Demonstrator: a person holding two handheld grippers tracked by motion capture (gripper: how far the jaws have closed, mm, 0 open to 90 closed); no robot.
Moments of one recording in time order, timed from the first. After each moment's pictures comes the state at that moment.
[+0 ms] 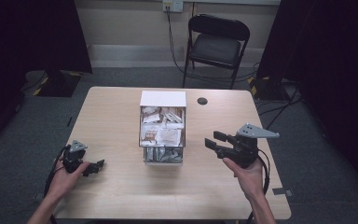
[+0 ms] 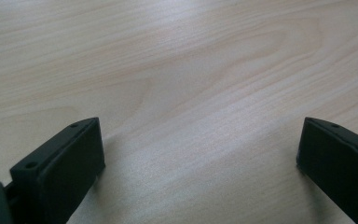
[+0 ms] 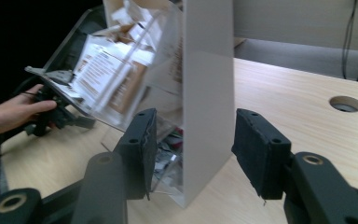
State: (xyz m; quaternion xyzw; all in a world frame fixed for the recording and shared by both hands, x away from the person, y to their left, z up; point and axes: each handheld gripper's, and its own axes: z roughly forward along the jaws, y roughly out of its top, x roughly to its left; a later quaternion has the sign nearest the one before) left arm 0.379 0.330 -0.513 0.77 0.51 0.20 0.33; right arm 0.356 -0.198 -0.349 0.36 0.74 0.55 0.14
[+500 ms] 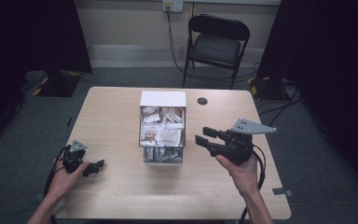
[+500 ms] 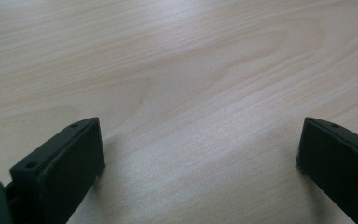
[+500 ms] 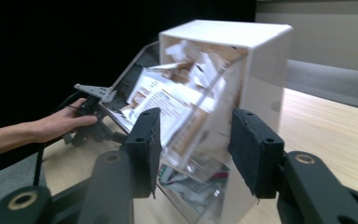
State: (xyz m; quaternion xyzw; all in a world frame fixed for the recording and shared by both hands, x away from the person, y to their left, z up) left arm 0.379 0.330 -0.513 0.77 0.51 0.20 0.33; right arm 0.349 -0.173 -0.318 0.31 0.75 0.58 0.12
